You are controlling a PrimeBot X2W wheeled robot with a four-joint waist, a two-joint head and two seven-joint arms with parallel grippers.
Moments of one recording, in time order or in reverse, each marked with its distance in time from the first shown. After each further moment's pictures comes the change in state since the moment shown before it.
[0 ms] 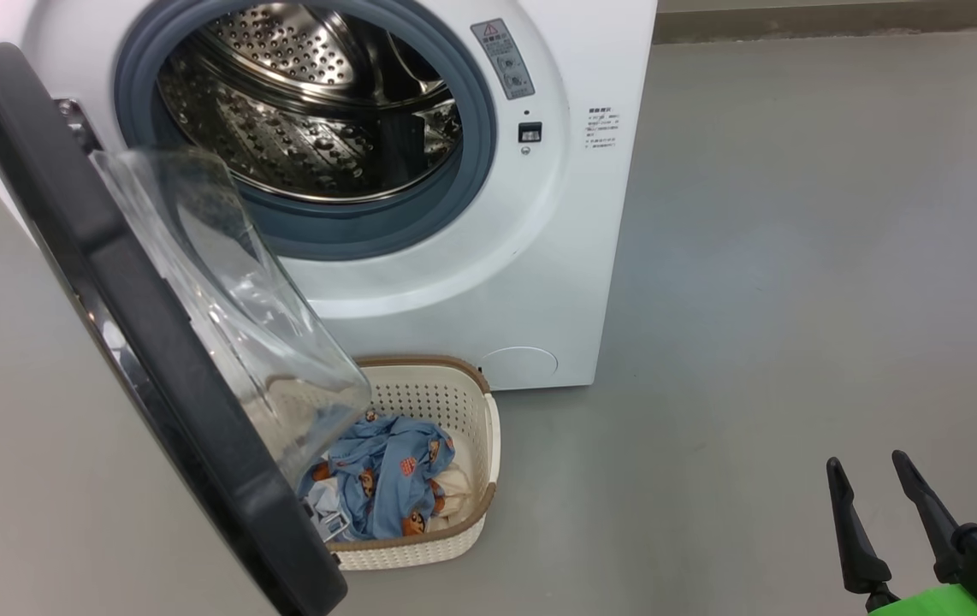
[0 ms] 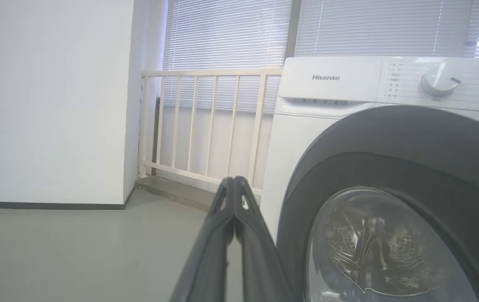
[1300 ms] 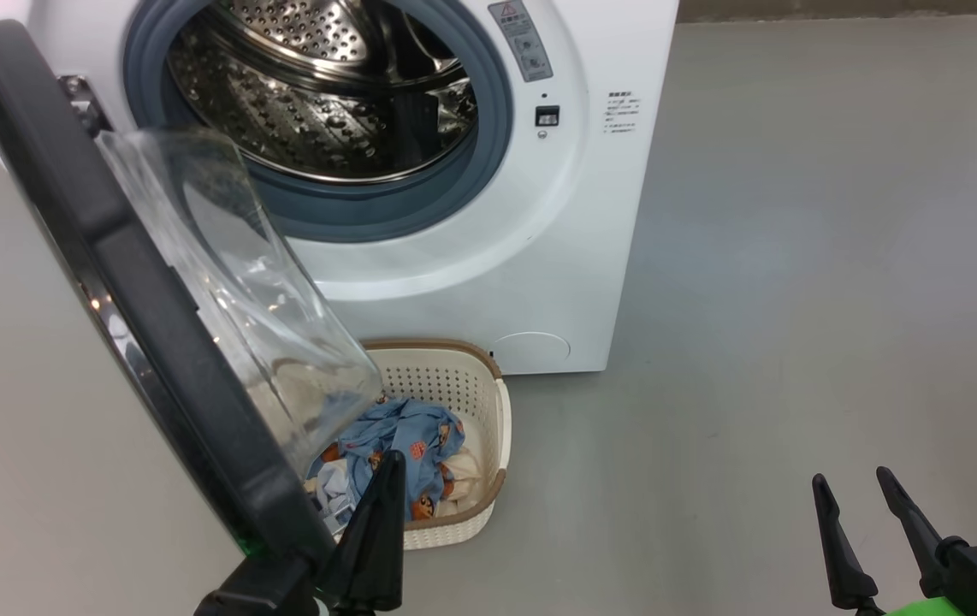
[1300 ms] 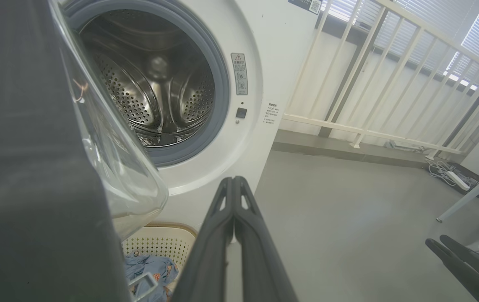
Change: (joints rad) left arm -0.037 0.014 -0.848 0.014 -0.064 0.053 0.143; right arm 0.017 0.009 0.019 0.016 0.000 0.000 0.000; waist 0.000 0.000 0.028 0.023
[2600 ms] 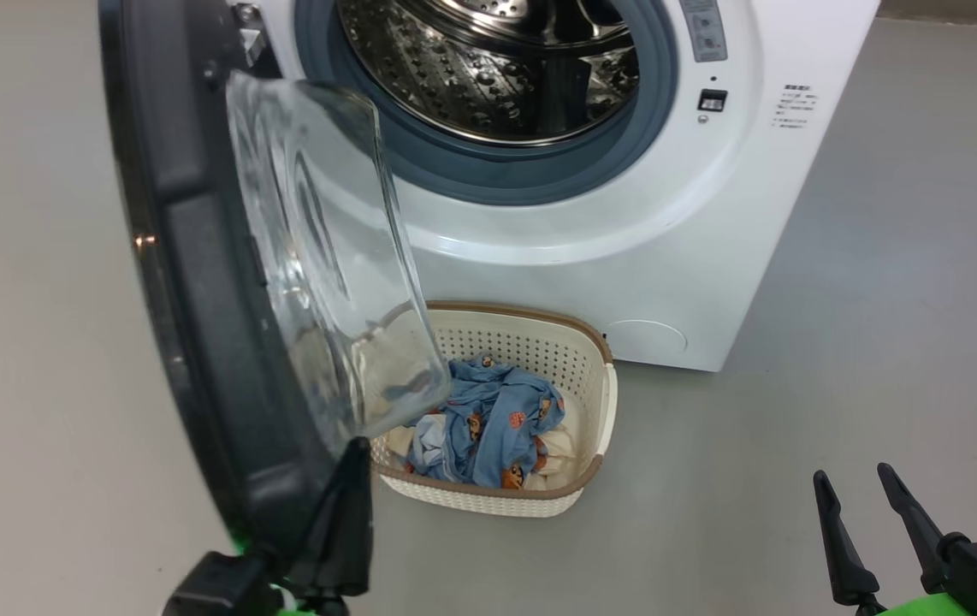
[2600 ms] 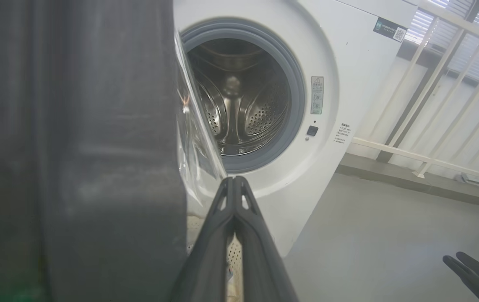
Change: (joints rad) left arm -0.008 -0.004 0.055 0.034 -0.020 0.154 -0.056; right arm -0.007 -0.008 0.003 0.004 0.007 0.000 0.000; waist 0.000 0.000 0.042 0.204
